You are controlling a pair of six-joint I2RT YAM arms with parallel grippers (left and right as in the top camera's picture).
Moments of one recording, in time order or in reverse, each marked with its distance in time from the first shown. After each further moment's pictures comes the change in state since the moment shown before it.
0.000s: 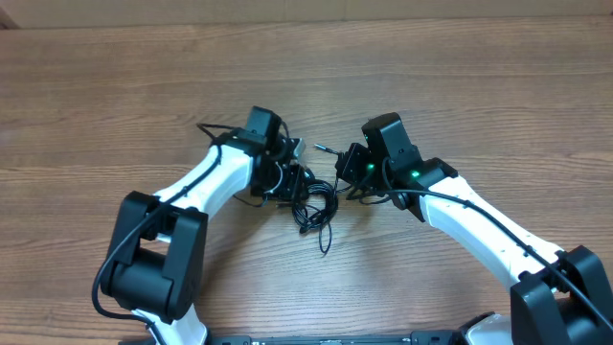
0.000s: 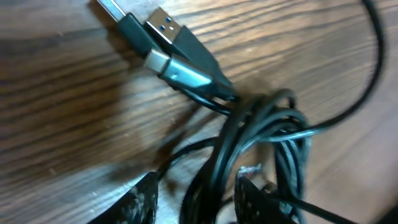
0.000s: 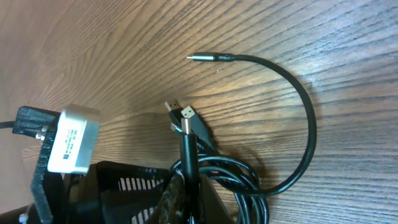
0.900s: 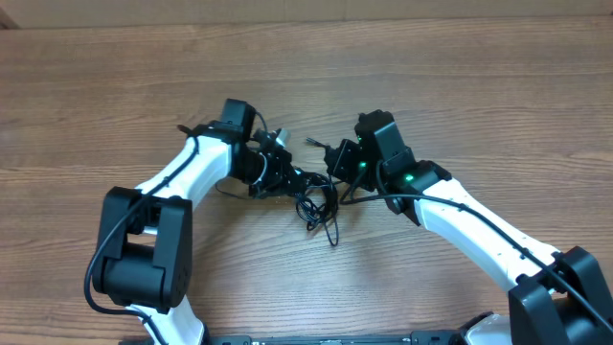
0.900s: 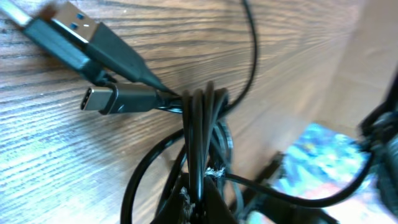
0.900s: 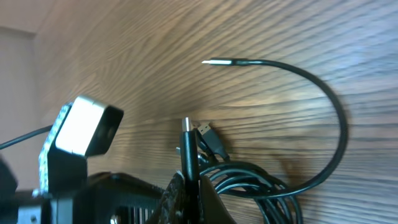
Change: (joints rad) left arm 0.132 0.023 0.036 -0.061 0.406 -0.179; right arm 0.041 0.000 0.000 0.112 0.003 0.001
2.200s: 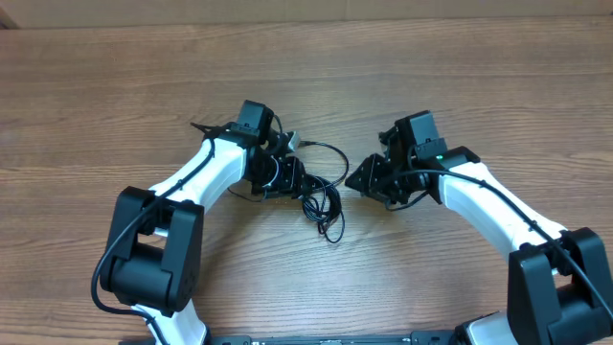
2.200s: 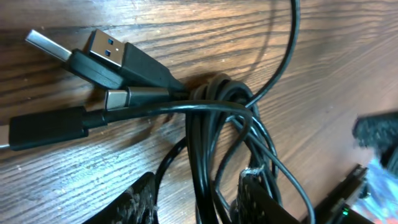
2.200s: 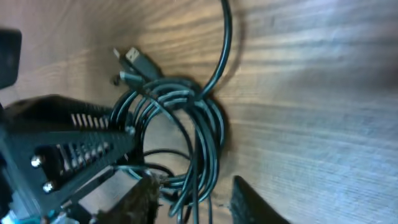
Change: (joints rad) left arm -0.085 0.002 0.003 0.030 -0.254 0.082; right arm -0.217 0.068 0.000 -0.310 -0.346 -0.308
